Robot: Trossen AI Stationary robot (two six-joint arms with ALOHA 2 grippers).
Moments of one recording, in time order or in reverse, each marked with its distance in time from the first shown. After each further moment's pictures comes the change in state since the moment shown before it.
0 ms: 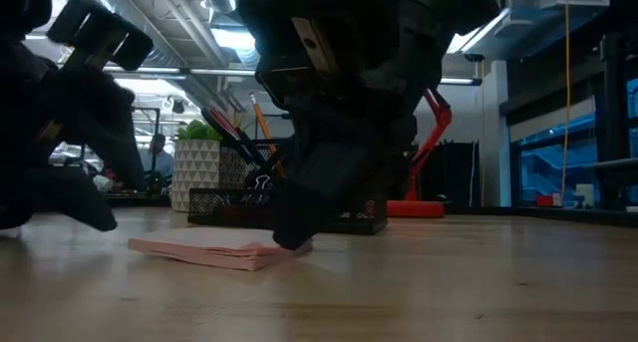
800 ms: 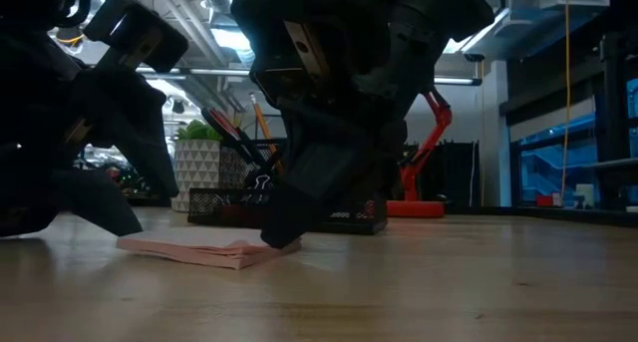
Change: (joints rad) left arm 0.053 0.098 0.100 -0.030 0.086 0.011; right arm -0.009 0.002 0.000 0.045 0.003 -0.029
